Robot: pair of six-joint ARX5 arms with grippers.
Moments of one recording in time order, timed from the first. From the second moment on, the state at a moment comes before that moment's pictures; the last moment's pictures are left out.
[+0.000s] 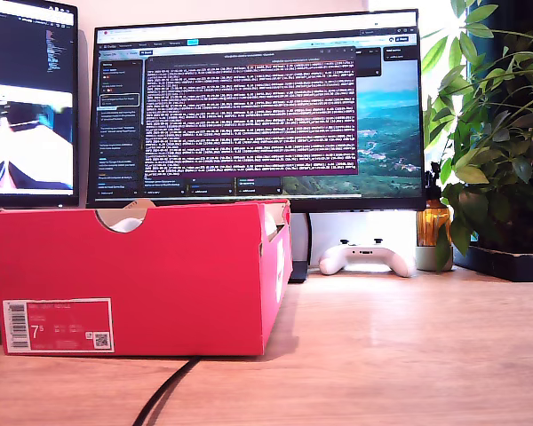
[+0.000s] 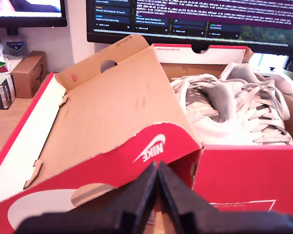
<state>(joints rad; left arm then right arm) -0.10 0.00 0.01 -0.18 0.17 -0.15 0.09 0.24 0.02 -0.04 0.11 0.18</state>
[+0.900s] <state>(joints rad) -0.10 0.00 0.01 -0.18 0.17 -0.15 -0.06 0.01 0.02 -0.17 -0.12 0.16</state>
